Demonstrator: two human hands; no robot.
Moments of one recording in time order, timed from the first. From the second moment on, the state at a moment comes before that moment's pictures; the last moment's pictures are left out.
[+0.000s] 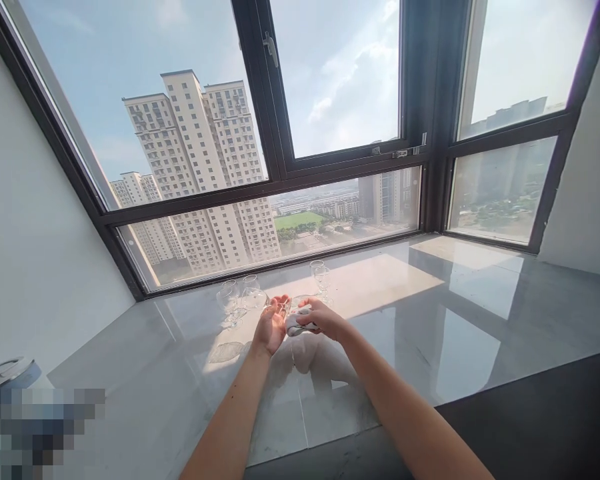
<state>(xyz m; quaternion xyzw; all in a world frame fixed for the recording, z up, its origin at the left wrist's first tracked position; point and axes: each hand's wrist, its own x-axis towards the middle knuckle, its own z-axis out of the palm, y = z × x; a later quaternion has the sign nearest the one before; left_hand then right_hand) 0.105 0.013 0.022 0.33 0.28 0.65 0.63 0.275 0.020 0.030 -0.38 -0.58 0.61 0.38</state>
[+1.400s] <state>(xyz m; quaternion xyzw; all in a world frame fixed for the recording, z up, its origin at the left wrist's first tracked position) 0.124 0.019 0.000 0.66 0.56 0.49 0.02 0.390 0.033 0.008 -0.53 -0.45 0.09 0.71</state>
